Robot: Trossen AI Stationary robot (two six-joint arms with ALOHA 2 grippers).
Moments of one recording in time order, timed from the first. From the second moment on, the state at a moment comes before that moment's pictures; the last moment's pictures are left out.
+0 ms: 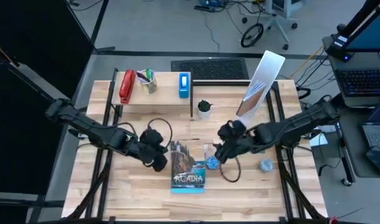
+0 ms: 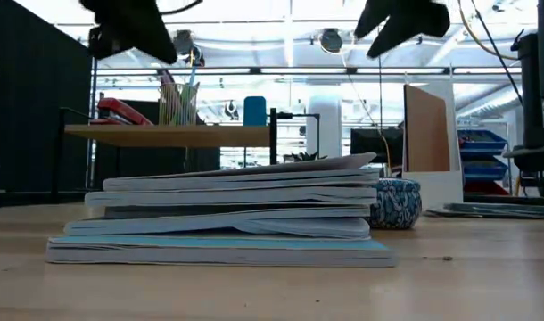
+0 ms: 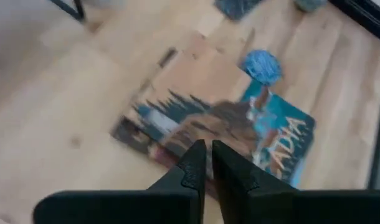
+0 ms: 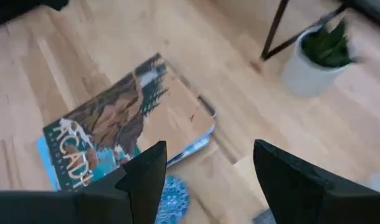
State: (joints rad) left arm -0.42 1.29 0.96 -0.58 -0.37 -0.96; right arm 0.36 1.46 1.25 -0.83 0.47 0.86
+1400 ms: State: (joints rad) left arm -0.40 1.51 0.50 0.29 -0.34 -1.41; right arm 0.24 1.83 1.25 -0.54 0.10 0.91
